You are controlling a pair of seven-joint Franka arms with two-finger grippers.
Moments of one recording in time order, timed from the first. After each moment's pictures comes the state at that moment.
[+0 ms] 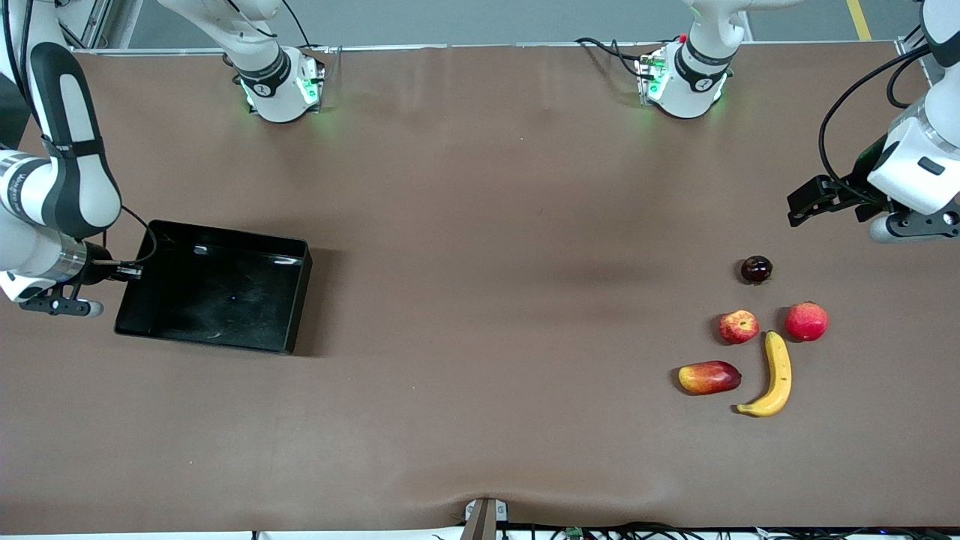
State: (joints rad) left arm 0.01 0.04 -0.12 -1.57 0.03 1.61 -0.16; right arm -0.17 0.31 -0.14 -2.01 0.03 2.19 -0.19
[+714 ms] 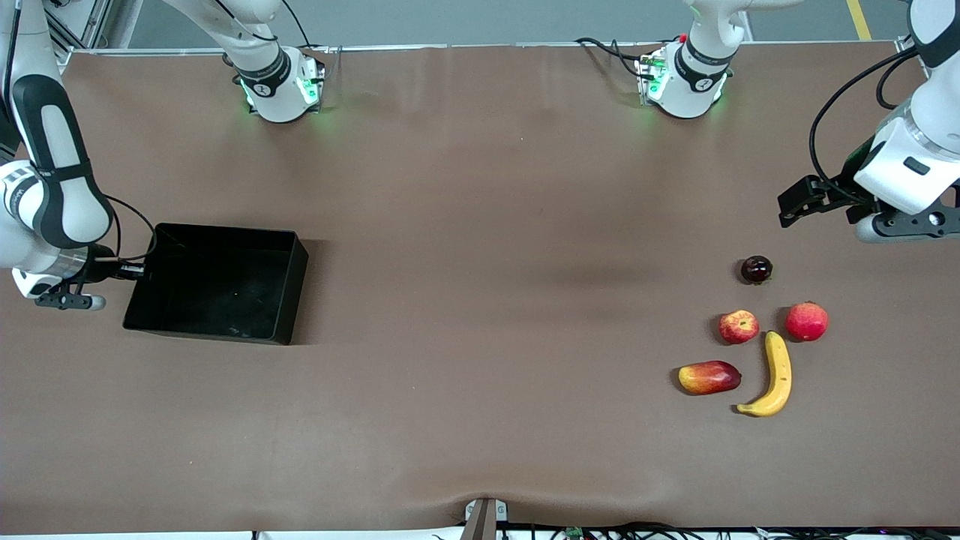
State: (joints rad) left arm 0.00 0.04 -0.13 -1.58 0.03 1.63 -0.17; right arm -0.27 0.40 -0.13 -2.03 0.20 2.25 -0.44
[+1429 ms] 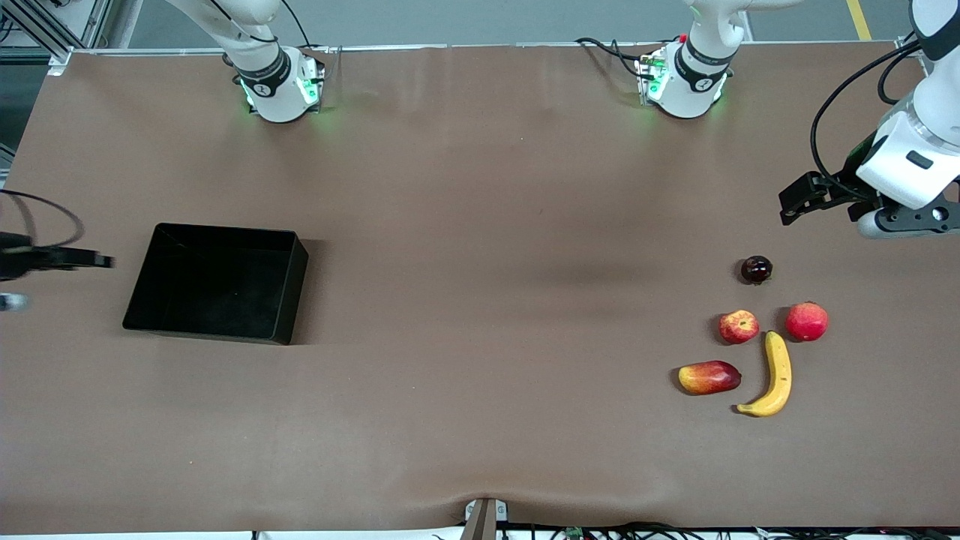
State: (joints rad) left arm 0.00 0.03 -0.13 -1.58 0.03 1.63 -0.17; right arm -0.32 0.41 -0.13 -1.54 0.12 1.66 -0.49
